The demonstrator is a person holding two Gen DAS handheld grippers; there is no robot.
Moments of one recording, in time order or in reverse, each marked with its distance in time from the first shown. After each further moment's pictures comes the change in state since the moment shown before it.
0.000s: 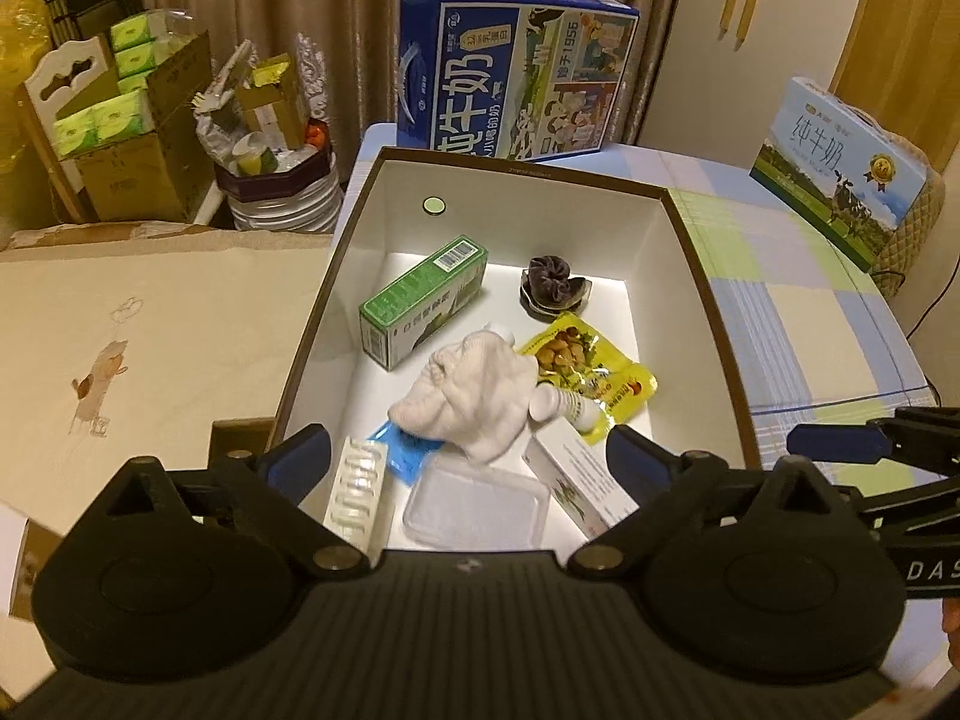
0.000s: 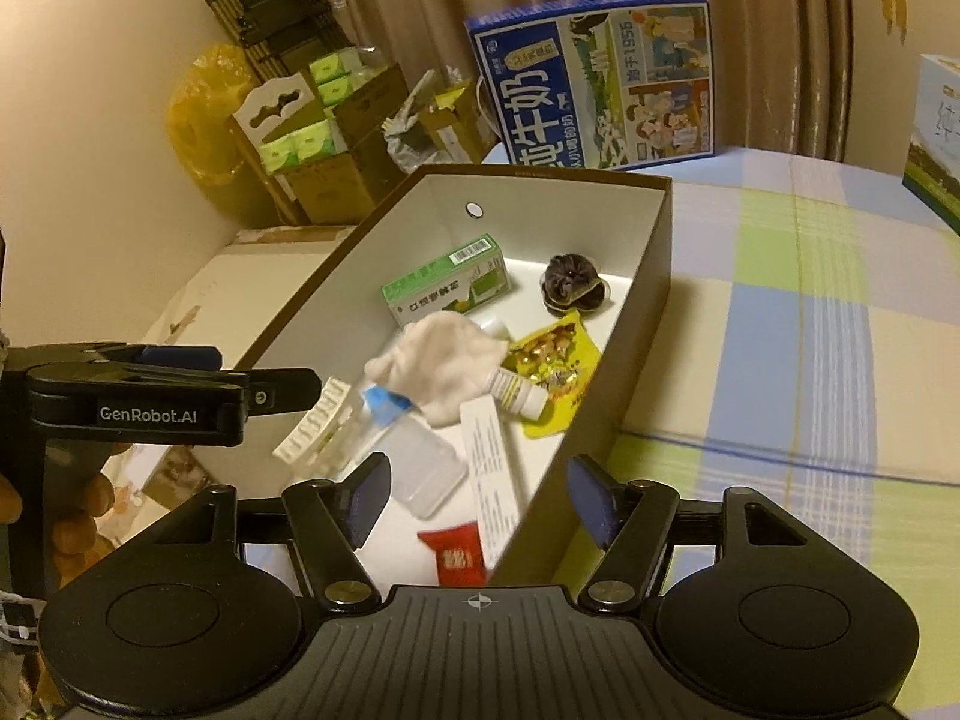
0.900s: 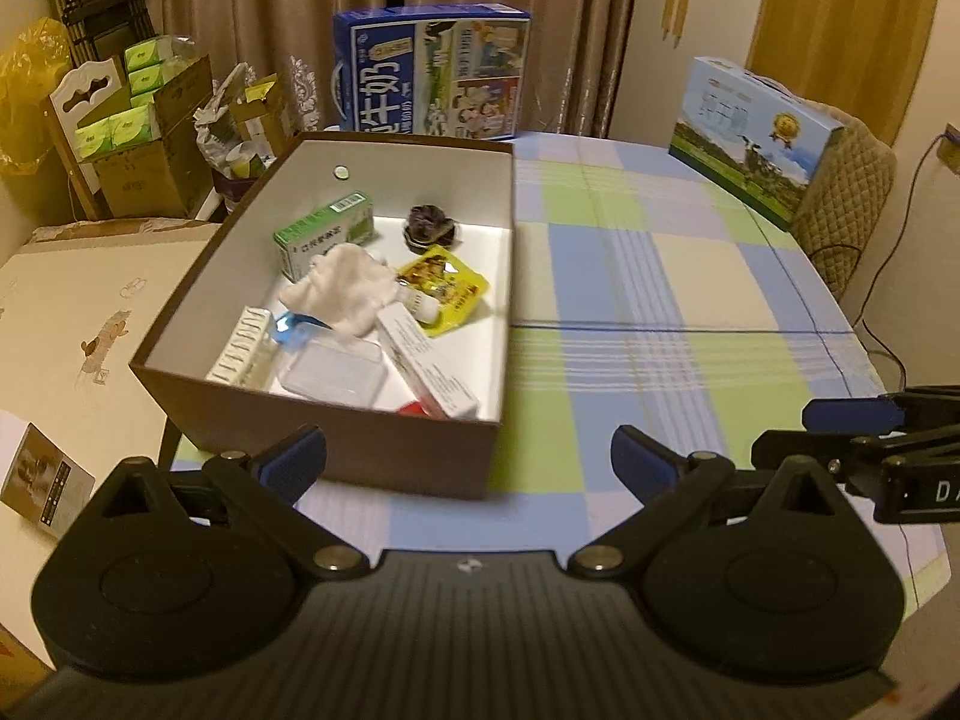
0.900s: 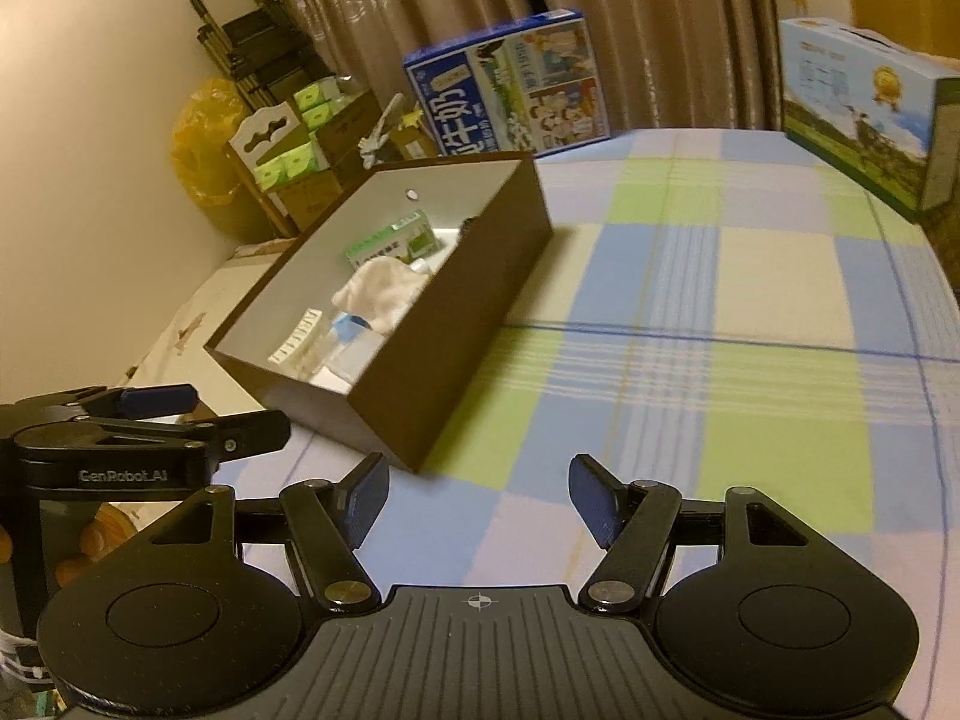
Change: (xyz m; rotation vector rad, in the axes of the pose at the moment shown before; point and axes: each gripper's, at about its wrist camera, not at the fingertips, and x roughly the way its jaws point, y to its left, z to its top) left arm -0.100 -0.139 -0.101 0.005 -0.052 0.028; right arm -0.152 -0.070 -0.107 0.059 -0.044 -0.006
